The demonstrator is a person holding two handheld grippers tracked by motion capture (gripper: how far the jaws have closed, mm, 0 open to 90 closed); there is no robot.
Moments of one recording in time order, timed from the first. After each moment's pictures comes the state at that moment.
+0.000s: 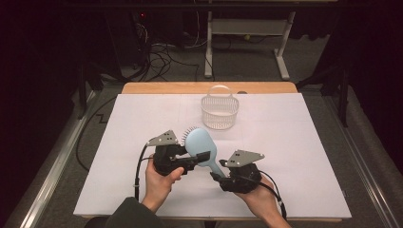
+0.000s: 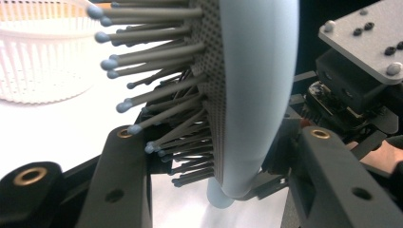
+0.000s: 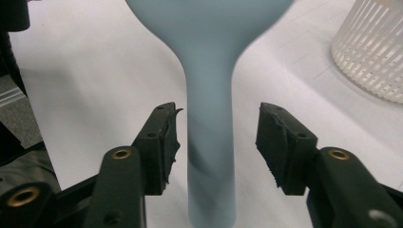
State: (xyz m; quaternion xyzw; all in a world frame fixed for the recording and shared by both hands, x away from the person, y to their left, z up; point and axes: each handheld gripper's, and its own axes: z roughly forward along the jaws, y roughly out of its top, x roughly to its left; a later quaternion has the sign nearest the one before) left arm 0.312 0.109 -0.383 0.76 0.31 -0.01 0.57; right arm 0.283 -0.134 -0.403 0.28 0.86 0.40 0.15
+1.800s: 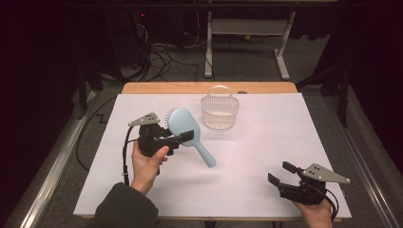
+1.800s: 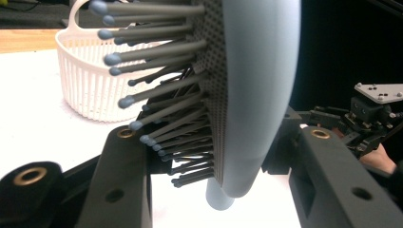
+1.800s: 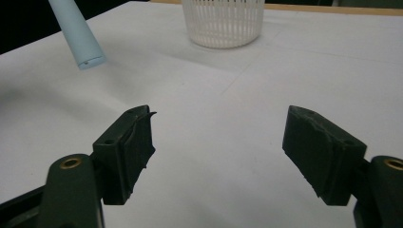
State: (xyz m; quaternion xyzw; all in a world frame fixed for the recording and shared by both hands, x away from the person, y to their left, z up) left arm 0.346 0.146 -0.364 0.73 0.35 0.01 0.58; right arm 0.258 -0.298 -0.443 0.41 0.74 0.50 0.20
